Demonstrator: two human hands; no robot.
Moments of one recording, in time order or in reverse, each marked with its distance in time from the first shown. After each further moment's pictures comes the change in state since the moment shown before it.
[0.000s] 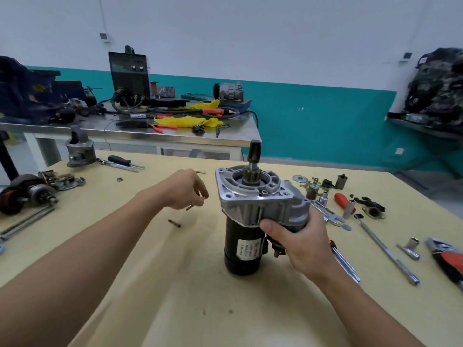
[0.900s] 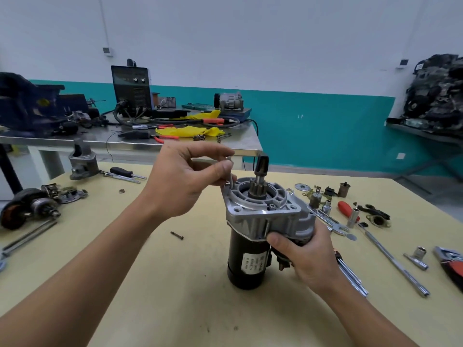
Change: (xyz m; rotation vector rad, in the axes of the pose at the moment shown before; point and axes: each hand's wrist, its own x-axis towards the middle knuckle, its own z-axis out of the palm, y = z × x) left_hand -0.079 0.066 -0.047 -0.889 0.404 0.435; right_hand 0.001 0.006 -0.002 -0.010 0.034 0.002
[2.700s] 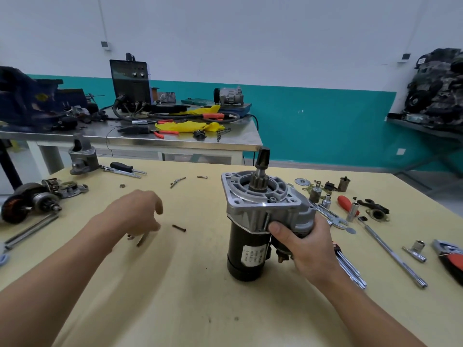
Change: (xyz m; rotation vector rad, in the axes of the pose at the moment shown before) left_hand -0.017 -0.111 -0.080 1.270 -0.378 -0.678; right_hand -0.002 0.003 0.002 -0.010 0.029 0.001
